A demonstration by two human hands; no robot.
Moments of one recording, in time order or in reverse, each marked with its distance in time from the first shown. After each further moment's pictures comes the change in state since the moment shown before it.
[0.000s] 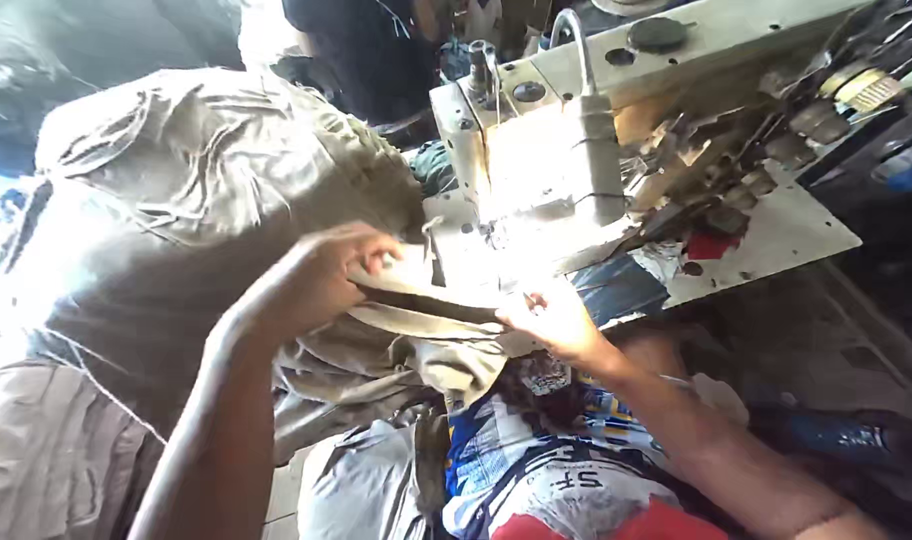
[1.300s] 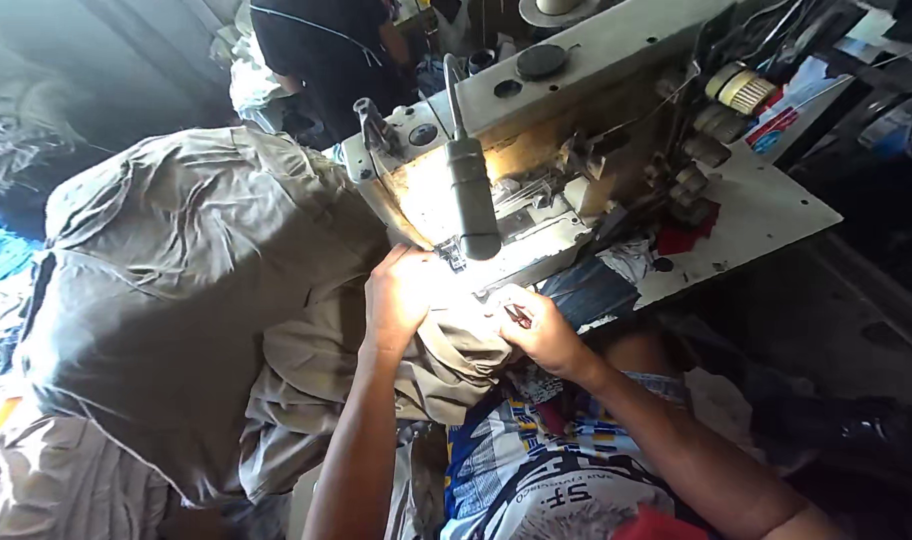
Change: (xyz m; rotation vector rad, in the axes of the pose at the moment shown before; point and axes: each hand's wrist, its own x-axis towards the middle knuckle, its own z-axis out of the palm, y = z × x) left_hand 0.079 0.043 0.130 0.047 0.444 -0.245; right_hand -0.009 0.022 -0.035 0.111 -0.008 -0.109
